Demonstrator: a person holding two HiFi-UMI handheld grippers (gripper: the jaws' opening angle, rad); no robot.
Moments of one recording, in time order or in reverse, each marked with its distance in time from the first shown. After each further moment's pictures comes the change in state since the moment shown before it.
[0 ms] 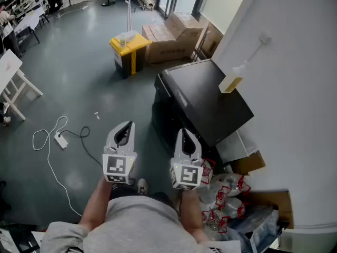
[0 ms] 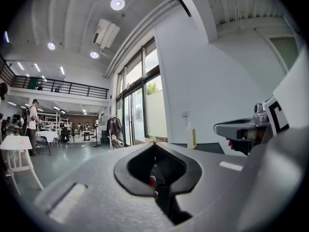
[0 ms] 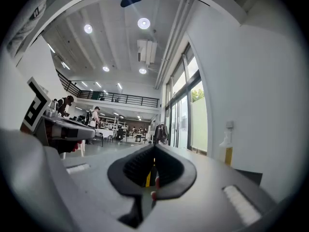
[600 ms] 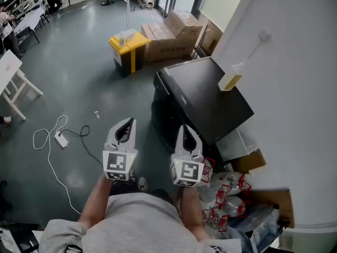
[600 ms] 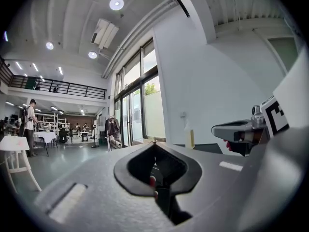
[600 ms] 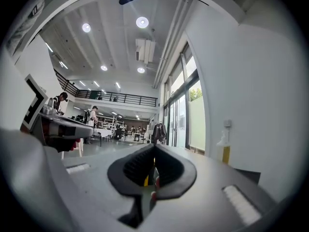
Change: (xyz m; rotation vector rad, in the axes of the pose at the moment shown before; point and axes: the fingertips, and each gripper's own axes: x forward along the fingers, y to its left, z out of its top) left arm 0.010 -0.013 0.005 0.007 -0.011 -0.019; right arm 0.004 -0.016 -0.002 0.008 -0.001 -0.023
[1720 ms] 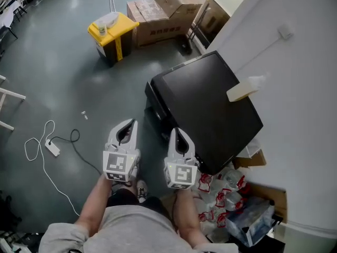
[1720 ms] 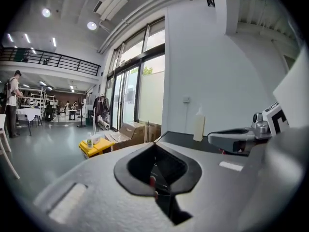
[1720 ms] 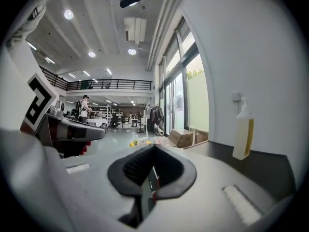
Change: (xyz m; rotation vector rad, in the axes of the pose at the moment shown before) left arm 0.232 0.058 -0.097 -0.126 0.172 -0.150; right arm 0.211 -0.024 -0.104 0.066 0.199 -0.031
